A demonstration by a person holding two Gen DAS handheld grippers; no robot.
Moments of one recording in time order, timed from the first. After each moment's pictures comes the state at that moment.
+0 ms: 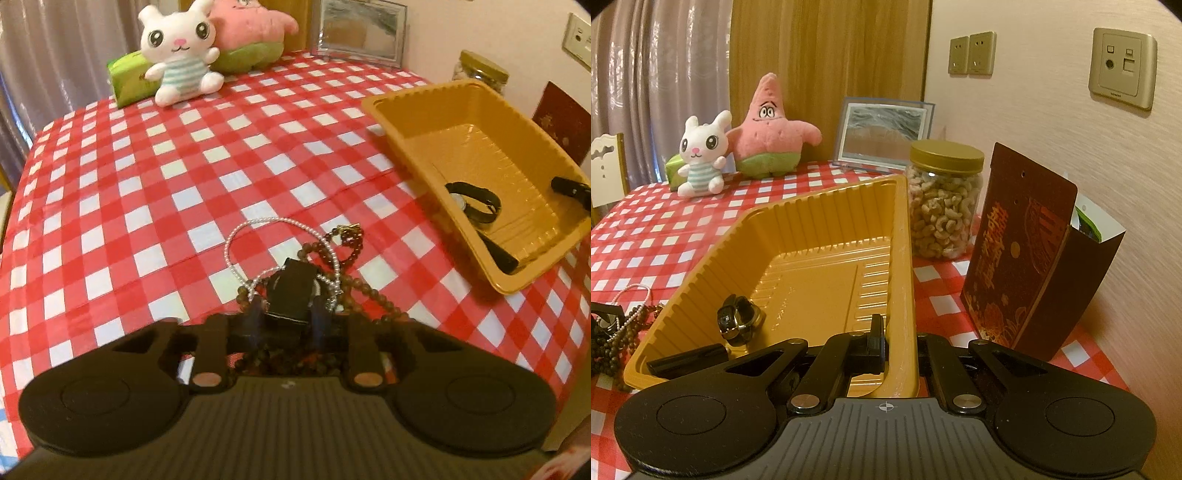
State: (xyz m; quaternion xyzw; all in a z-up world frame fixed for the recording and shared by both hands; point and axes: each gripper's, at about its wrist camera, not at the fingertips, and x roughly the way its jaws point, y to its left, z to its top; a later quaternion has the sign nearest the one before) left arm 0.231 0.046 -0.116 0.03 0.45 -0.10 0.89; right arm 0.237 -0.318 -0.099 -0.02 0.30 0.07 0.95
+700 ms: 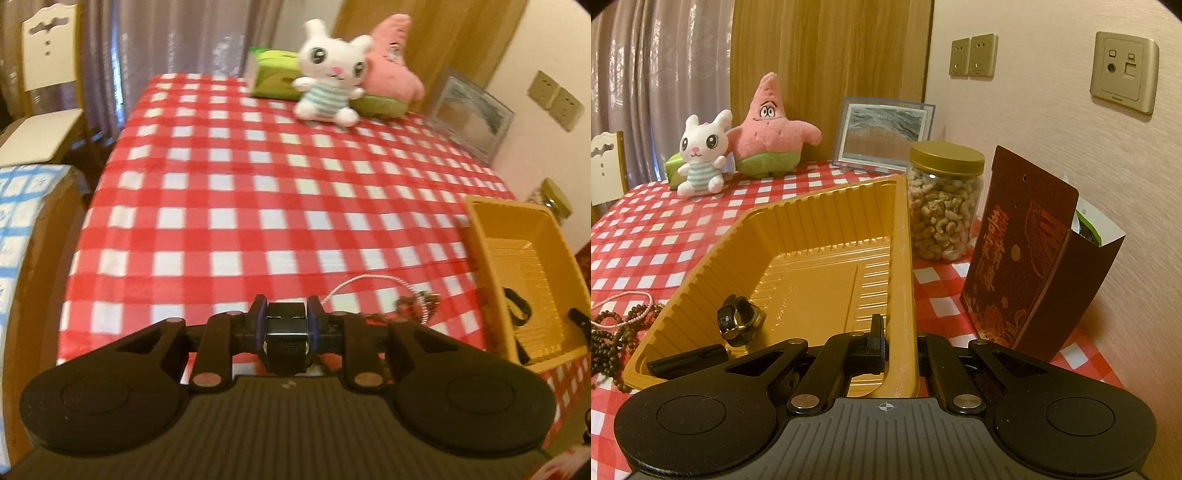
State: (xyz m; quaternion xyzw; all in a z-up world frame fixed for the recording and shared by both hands) left arm 0.215 0.162 -0.076 -0.13 0.43 0.02 0.89; right arm 0.236 -0.318 -0.099 -0.02 0.30 0.07 0.95
